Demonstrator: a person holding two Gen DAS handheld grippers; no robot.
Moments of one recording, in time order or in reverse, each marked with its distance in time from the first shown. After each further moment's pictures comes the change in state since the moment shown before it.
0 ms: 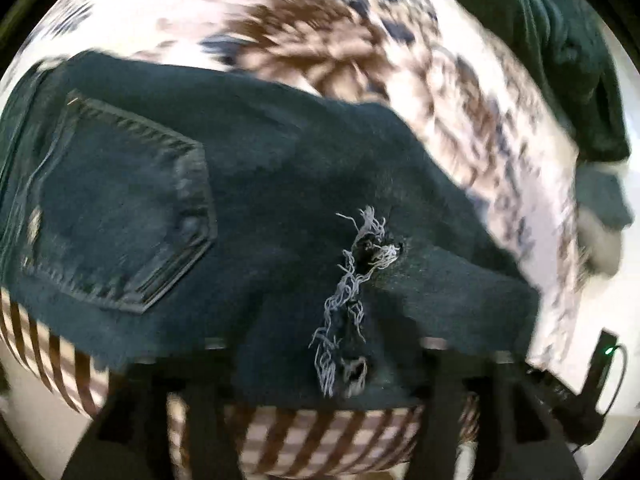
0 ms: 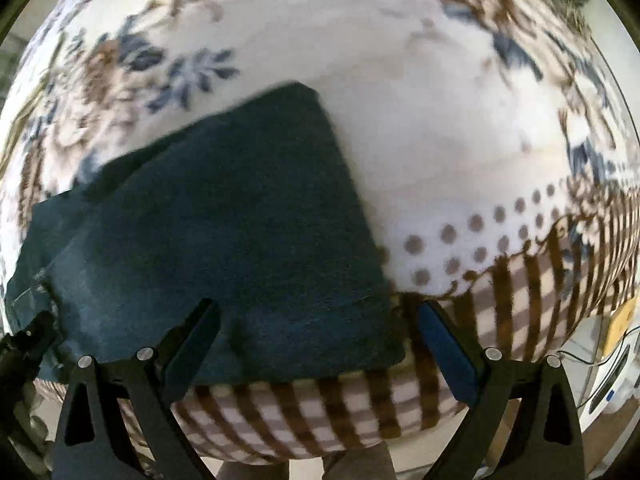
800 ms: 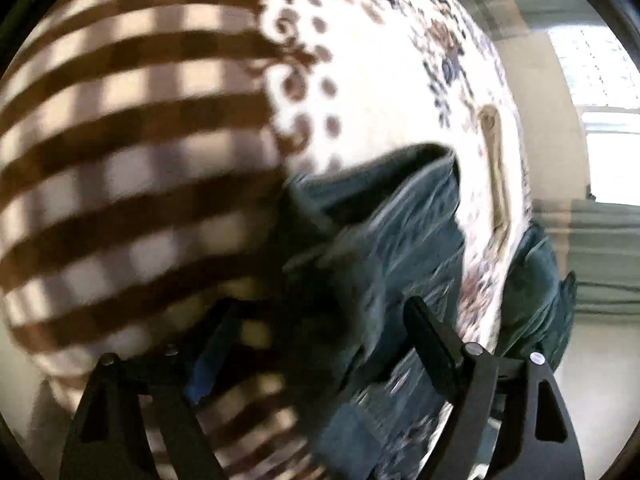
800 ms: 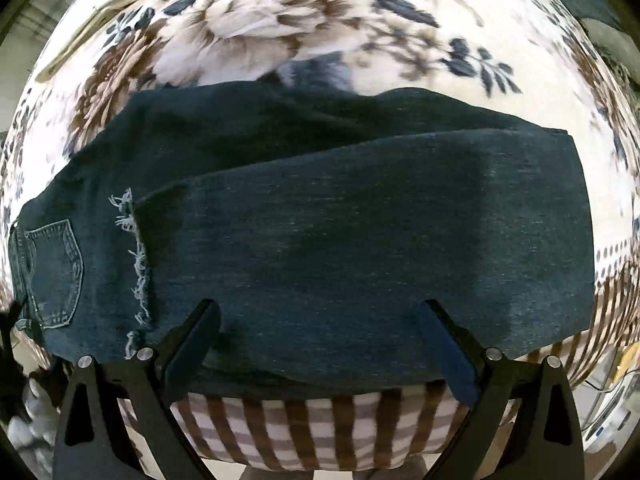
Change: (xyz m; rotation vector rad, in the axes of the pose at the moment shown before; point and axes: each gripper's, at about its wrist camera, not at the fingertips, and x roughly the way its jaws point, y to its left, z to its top) left arm -0.039 0.236 -0.035 -0.795 -0.371 -0.311; right arm 0.039 0.203 -0.049 -0.208 -0.005 -0.010
